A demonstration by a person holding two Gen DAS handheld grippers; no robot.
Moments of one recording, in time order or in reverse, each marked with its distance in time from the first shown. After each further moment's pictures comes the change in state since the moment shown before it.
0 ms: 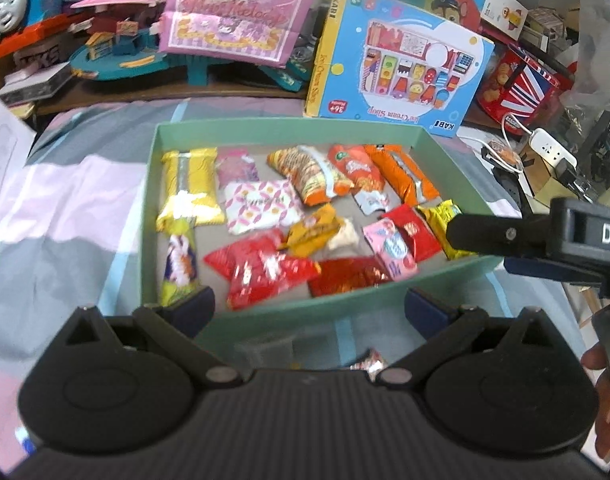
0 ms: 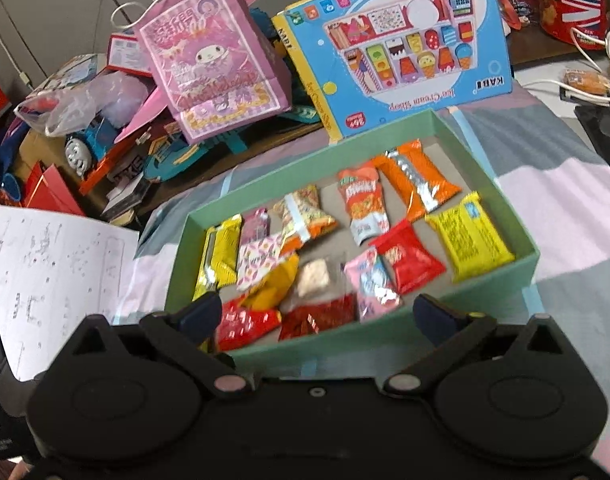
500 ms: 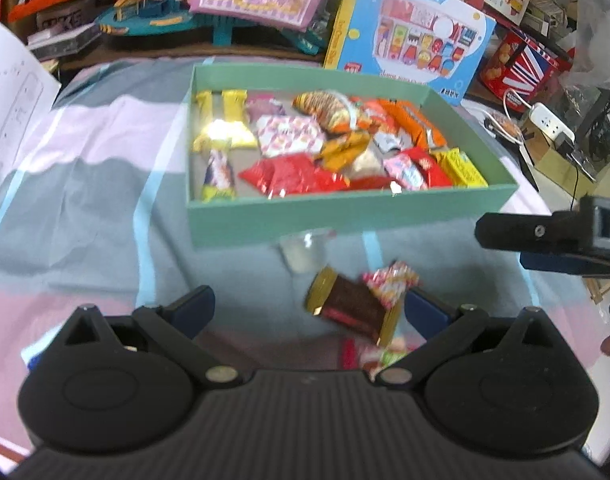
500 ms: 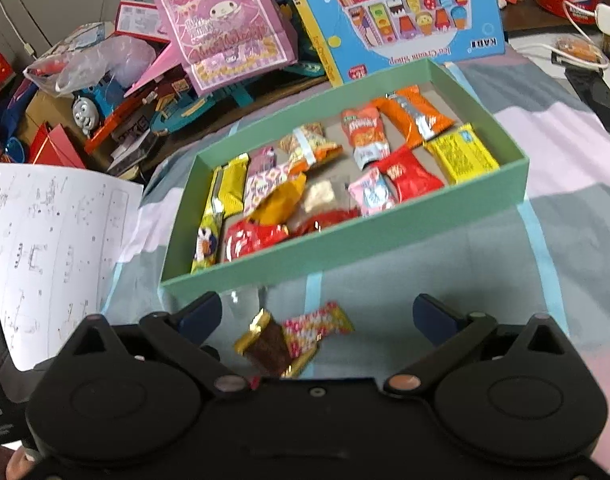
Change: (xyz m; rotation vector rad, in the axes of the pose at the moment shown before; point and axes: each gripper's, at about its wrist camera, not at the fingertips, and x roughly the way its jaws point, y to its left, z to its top) left arm -0.022 0.034 -0.070 -0.008 0.048 -0.007; right arm -0.023 0.008 -0.067 -0.016 0.073 -0.010
